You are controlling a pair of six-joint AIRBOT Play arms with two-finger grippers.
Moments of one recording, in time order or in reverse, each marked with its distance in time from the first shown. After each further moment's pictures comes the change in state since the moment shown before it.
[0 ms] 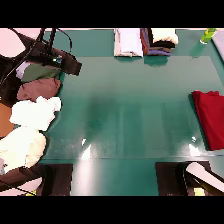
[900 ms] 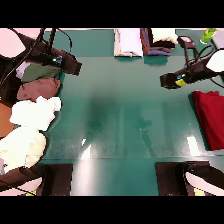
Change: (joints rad) left arm 0.000 0.000 0.000 0.005 0.003 0.008; right arm 1.078 -0.048 0.118 0.126 -0.170 -0.003
